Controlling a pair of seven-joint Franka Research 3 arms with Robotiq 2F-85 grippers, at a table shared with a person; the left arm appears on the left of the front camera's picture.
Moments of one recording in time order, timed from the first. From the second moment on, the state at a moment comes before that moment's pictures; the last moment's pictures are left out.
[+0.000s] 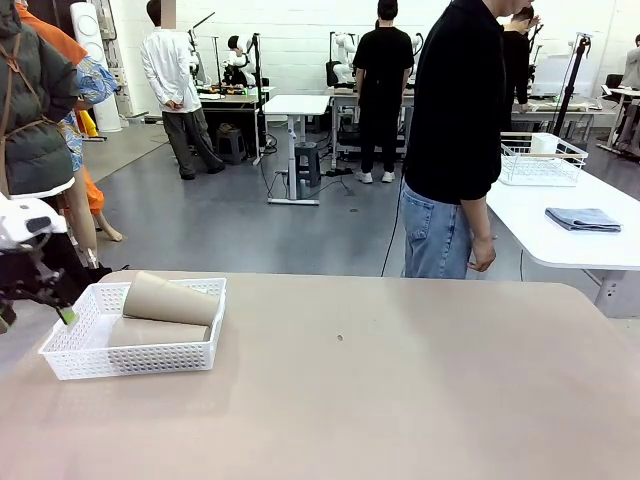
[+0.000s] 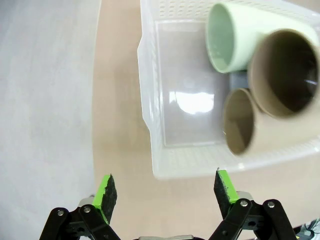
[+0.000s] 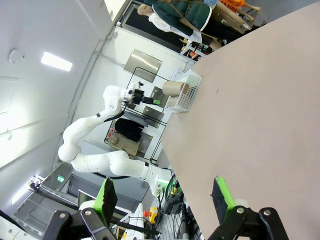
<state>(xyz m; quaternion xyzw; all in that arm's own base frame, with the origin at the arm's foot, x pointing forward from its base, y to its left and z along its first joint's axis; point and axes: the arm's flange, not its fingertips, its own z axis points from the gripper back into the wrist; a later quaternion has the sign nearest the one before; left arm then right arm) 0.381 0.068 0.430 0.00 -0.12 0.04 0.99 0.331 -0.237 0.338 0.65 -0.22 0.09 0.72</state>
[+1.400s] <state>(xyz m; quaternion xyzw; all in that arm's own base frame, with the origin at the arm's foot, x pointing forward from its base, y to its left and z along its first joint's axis) 0.307 0.056 0.524 -0.02 -0.16 -0.04 0.99 0.331 -0.238 0.338 0.65 -0.22 0.09 0.72</state>
